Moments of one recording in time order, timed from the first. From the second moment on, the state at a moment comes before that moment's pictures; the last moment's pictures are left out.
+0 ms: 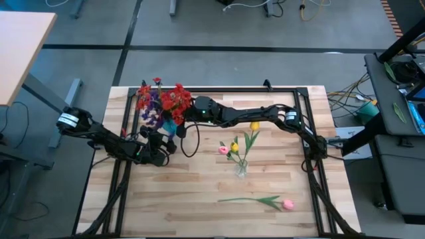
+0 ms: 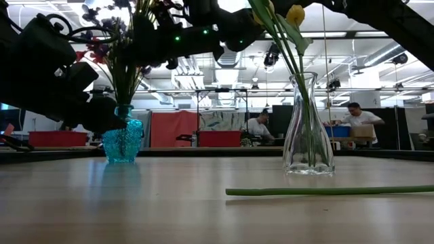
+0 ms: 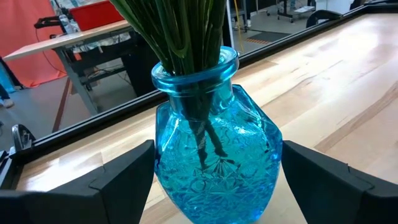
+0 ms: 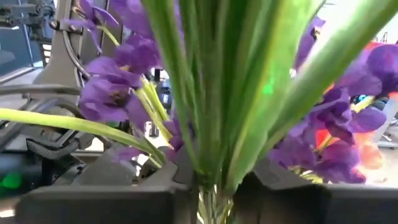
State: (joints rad) left arm -0.30 1.32 0.15 0.33 -1.28 -0.66; right arm -0.18 2.28 1.84 0.39 -0.08 -0.14
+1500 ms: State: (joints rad) left arm -0.30 1.32 0.15 0.33 -1.25 -0.66; right arm -0.17 2.24 1.83 0.25 -0.03 -0.16
